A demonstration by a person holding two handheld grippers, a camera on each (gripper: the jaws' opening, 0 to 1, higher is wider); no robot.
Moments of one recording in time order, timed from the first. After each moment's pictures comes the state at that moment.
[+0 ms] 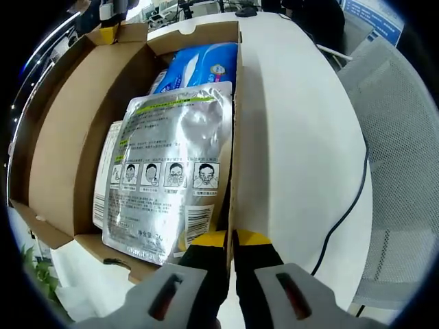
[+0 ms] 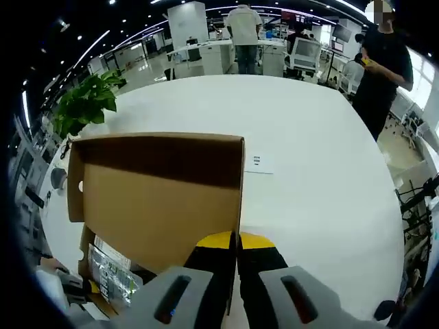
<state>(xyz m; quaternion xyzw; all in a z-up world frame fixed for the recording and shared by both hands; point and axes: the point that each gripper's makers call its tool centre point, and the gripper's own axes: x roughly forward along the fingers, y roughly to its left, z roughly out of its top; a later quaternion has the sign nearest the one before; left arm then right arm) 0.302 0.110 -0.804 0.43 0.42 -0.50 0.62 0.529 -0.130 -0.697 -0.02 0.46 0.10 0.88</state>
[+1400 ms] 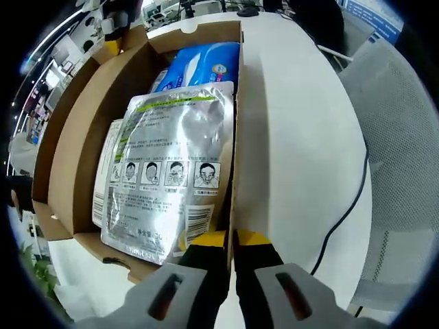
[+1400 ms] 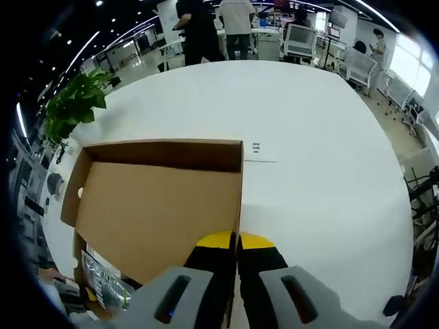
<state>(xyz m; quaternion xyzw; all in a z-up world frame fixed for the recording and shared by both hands) 0.302 0.111 -0.807 0.42 0.43 -0.50 0.62 0.550 -0.133 -0.741 -0.01 0.49 0.09 0.87</state>
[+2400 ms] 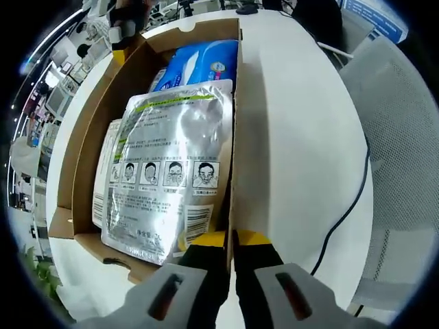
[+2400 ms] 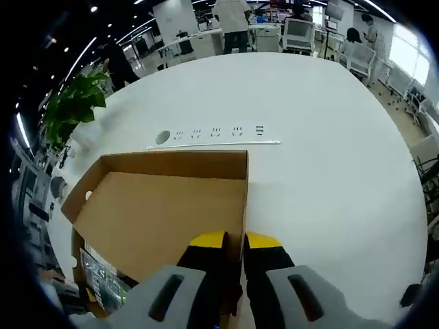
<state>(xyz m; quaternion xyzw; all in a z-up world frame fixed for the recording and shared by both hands) 0.302 0.112 -0.806 0.43 0.43 -0.50 0.62 0.534 -0.129 -0.767 0.04 0.50 0.09 0.86</state>
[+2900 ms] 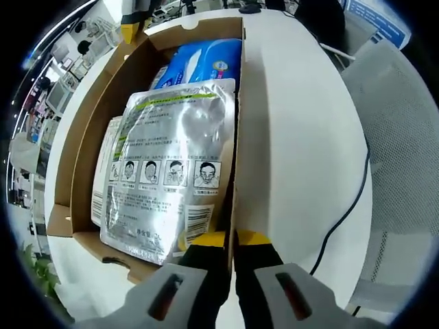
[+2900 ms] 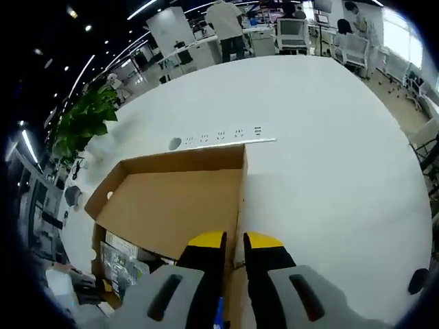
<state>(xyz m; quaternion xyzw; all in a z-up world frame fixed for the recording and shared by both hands) 0.302 0.111 -0.807 0.43 0.43 -0.50 0.62 0.494 -0.139 -0.732 0.04 0.48 0.12 0.87</state>
